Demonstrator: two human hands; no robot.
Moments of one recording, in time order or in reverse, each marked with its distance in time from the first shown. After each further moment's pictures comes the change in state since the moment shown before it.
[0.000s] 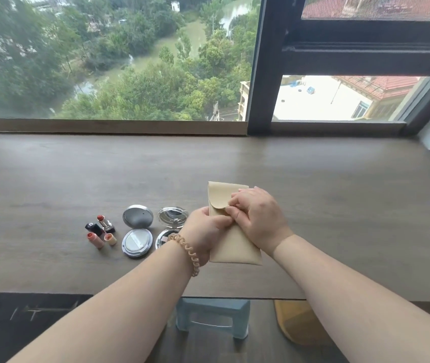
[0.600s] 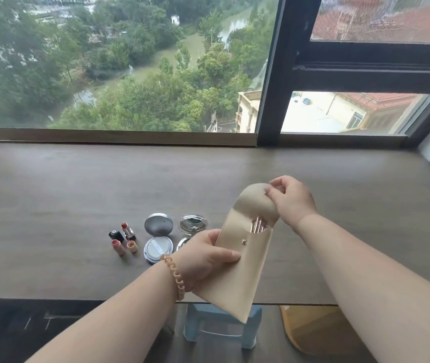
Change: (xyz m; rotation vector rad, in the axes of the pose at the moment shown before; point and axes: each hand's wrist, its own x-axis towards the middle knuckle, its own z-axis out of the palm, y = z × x) left_hand -0.036 0.002 -0.067 0.151 -0.340 -0.007; right_hand 0.035 -0.014 -0.029 0.244 0.069 0.670
